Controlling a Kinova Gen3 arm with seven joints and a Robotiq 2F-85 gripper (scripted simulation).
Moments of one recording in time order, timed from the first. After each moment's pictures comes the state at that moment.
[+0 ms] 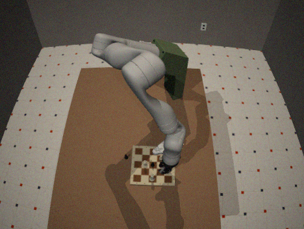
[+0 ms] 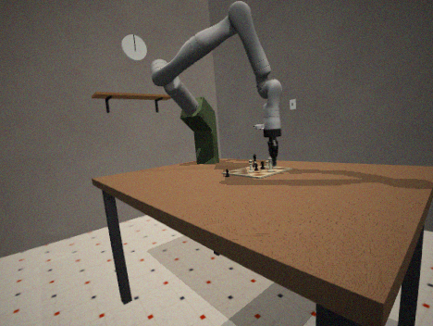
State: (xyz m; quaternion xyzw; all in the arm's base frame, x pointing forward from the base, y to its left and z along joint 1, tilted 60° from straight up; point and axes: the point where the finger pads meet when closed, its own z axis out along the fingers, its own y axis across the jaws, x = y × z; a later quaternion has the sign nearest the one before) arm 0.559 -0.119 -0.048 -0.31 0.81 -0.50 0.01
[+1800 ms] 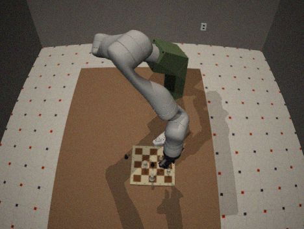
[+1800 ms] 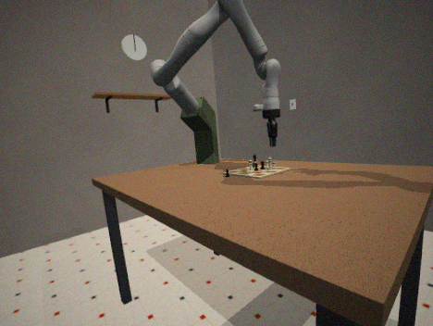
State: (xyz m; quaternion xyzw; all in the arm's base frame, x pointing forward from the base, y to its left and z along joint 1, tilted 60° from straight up) arm 0.533 -0.053 -0.005 -0.31 0.81 -0.50 0.01
